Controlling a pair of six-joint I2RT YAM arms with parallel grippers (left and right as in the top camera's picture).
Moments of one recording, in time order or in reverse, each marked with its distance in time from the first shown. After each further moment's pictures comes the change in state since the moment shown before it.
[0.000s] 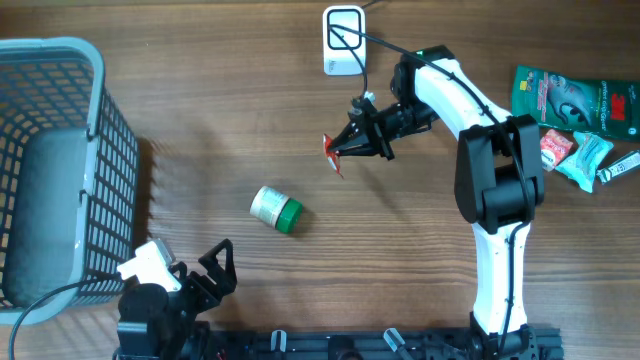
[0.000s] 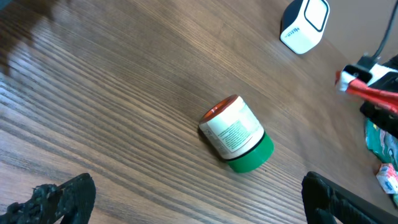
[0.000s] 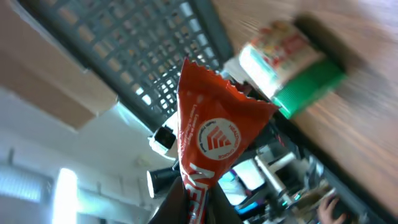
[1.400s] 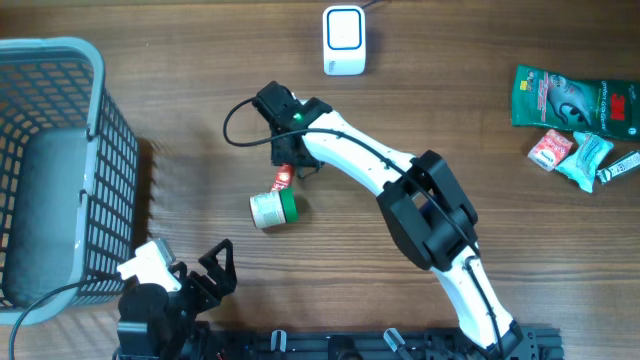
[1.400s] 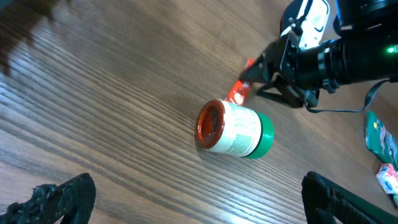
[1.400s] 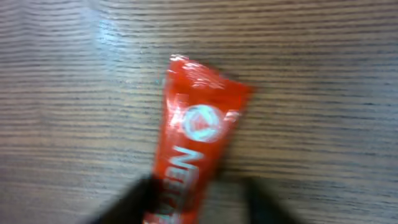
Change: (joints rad) left arm 0.000 0.000 0.000 0.000 0.000 0.000; right arm 0.484 0.000 0.018 0.790 1.395 0.770
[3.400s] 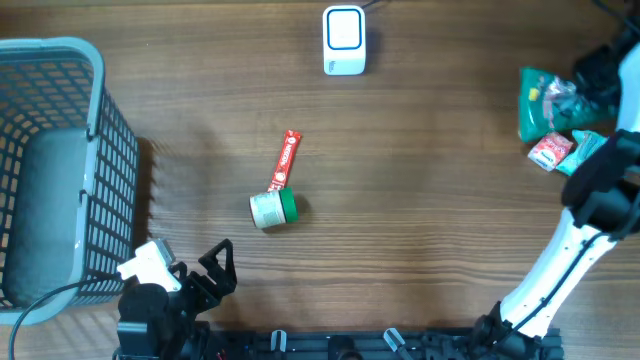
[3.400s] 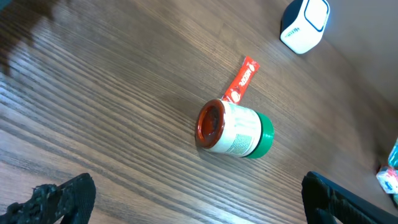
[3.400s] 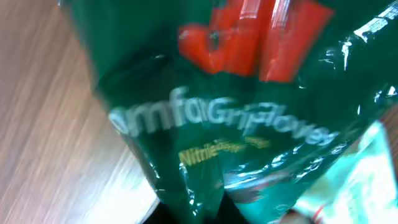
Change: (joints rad) left arm 0.000 0.000 0.000 0.000 0.000 0.000; right arm -1.187 0.035 0.350 -0.228 0.023 -0.087
